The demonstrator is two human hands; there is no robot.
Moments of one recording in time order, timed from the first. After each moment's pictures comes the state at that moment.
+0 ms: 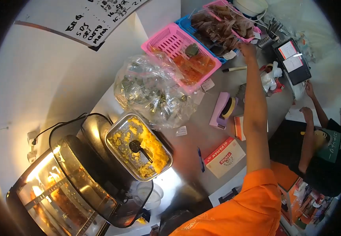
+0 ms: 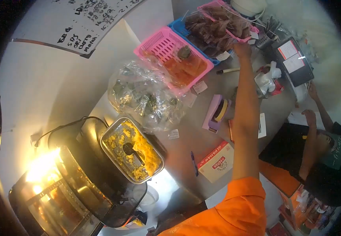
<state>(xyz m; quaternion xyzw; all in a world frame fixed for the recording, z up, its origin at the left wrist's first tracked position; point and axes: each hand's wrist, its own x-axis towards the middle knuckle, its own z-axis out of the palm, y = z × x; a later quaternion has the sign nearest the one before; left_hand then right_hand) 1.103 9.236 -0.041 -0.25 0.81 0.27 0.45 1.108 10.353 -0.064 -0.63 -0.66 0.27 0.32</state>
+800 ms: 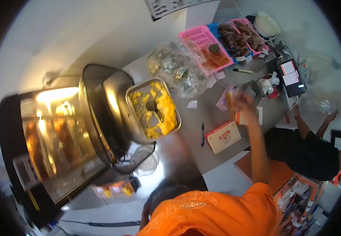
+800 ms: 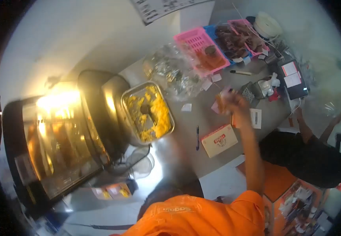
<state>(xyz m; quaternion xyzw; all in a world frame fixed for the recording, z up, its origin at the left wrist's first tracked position) 1.151 9.222 -0.070 -0.10 0.82 0.35 0.45 1.145 9.984 0.117 -0.37 -0.55 0.72 0.19</state>
